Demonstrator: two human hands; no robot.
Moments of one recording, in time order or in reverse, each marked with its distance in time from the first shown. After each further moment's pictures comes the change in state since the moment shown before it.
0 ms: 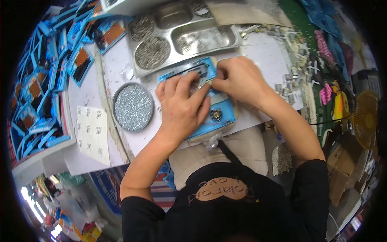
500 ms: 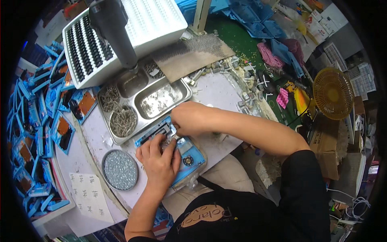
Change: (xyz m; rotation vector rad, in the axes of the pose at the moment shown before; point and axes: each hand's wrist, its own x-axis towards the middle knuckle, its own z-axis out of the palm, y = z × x) left_hand 0.006 0.004 -0.001 -0.038 -0.001 0.002; right_hand 0.038 -0.004 -0.022 -0.299 -0.368 -0.171
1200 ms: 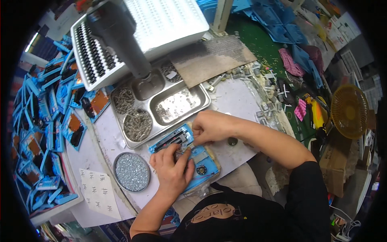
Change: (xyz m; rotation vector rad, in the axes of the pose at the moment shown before) left_hand 0.000 -0.006 -0.004 -0.019 -0.059 -0.025; right_hand -0.003 0.023 -0.007 0.601 -0.170 0.034
